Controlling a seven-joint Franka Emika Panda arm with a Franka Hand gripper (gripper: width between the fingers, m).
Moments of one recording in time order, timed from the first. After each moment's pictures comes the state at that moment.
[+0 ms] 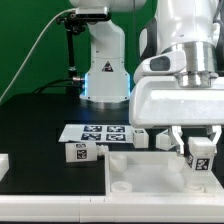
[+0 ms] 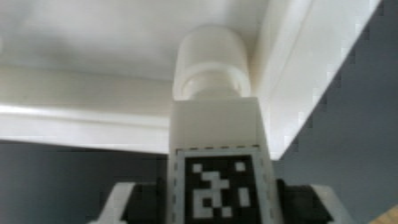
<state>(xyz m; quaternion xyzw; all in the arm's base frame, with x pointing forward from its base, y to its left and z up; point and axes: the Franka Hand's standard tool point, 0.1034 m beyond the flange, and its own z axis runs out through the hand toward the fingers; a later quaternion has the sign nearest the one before) 0.627 0.113 0.077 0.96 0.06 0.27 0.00</state>
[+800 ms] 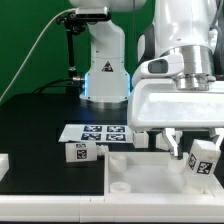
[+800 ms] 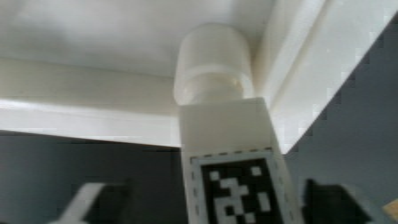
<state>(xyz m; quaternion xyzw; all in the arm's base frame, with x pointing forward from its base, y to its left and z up) 0.630 0.112 0.076 0.95 0.07 0.29 0.01</state>
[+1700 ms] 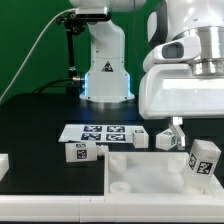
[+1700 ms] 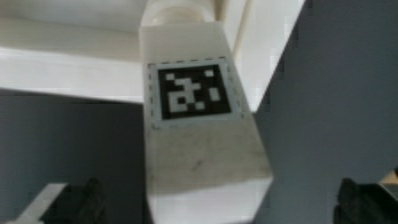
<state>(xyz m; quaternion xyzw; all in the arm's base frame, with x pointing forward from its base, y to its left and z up) 0.648 0.130 0.106 0.99 0.06 0.16 -0.01</state>
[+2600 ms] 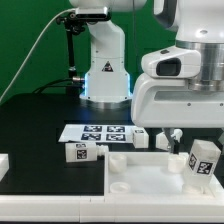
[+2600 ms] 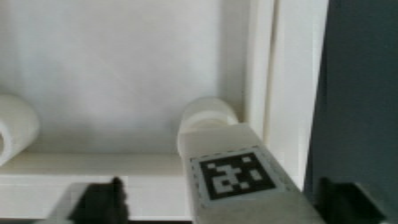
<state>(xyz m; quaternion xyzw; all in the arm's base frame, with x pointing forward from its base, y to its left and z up) 0.635 0.111 0.086 1.00 0.00 0.00 0.00</state>
